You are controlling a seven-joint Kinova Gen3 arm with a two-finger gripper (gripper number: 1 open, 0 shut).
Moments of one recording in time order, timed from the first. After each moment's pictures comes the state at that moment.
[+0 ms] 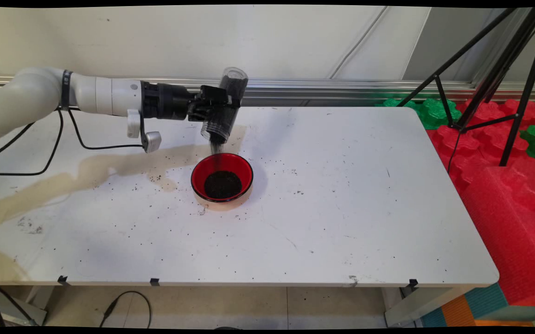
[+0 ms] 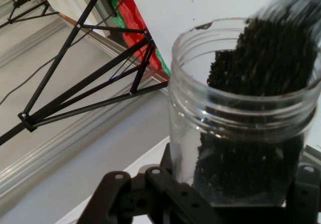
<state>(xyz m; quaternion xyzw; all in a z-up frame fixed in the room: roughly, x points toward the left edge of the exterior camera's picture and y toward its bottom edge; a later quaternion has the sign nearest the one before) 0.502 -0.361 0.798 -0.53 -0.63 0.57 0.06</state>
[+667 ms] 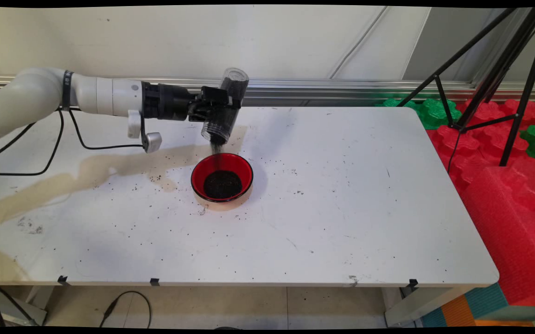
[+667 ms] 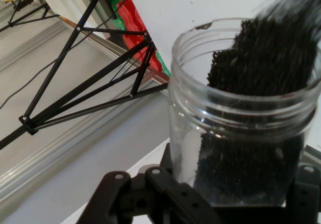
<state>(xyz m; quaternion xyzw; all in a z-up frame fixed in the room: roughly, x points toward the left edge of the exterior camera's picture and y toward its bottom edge) 0.501 -0.362 0.797 -0.53 -0.62 0.57 0.06</state>
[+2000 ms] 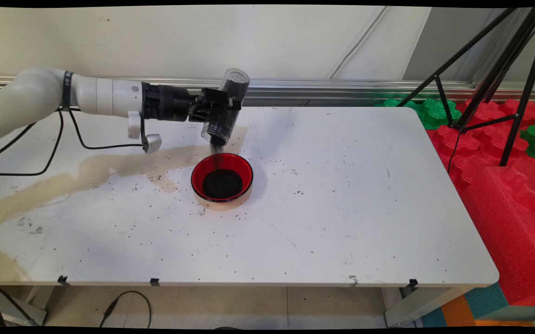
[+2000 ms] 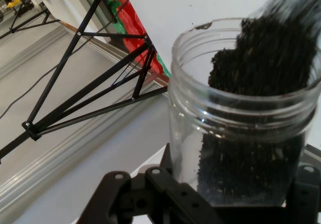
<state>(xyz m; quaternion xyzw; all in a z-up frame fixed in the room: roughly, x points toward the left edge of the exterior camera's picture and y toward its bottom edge) 0.501 -0.361 0.796 -0.54 -0.61 0.57 0.05</state>
